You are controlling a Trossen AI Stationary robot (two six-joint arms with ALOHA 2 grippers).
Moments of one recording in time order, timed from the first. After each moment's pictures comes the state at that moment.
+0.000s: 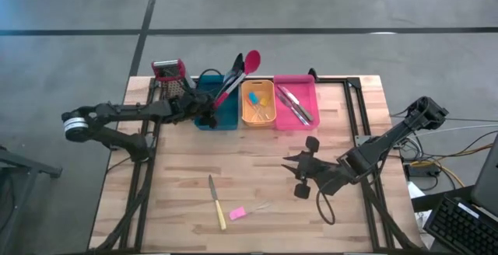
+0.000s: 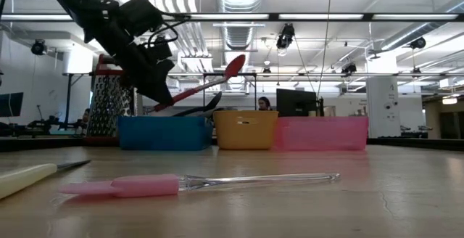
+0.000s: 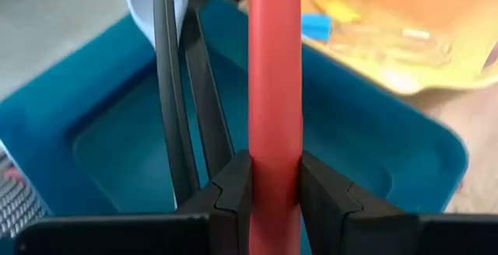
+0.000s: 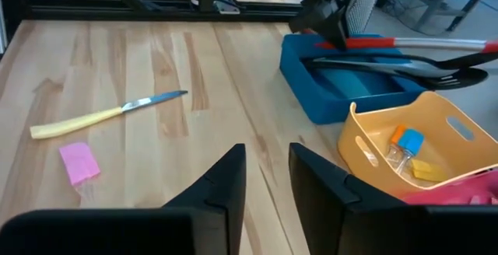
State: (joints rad) left arm 0.44 1.22 0.63 -0.09 -0.26 -0.16; right arm 0.58 1.33 0.96 -0.30 0.80 0.39
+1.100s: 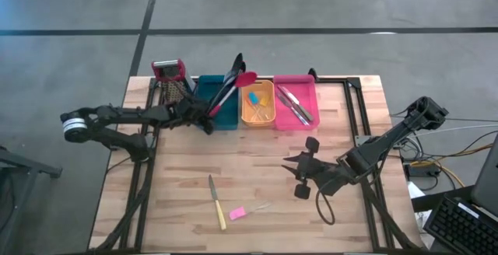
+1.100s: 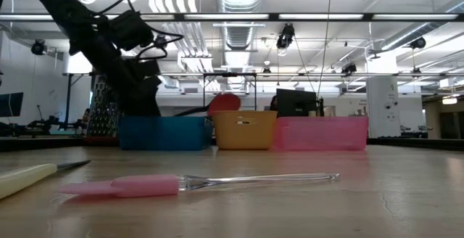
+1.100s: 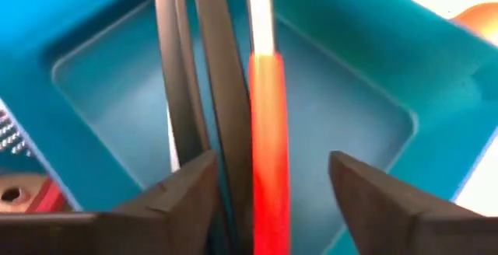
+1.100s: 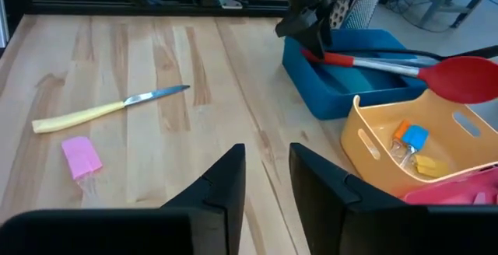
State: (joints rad) left arm 0.44 1.21 0.50 -0.05 -0.23 -0.24; right arm 0.58 1.33 0.95 -0.30 0.79 0.40
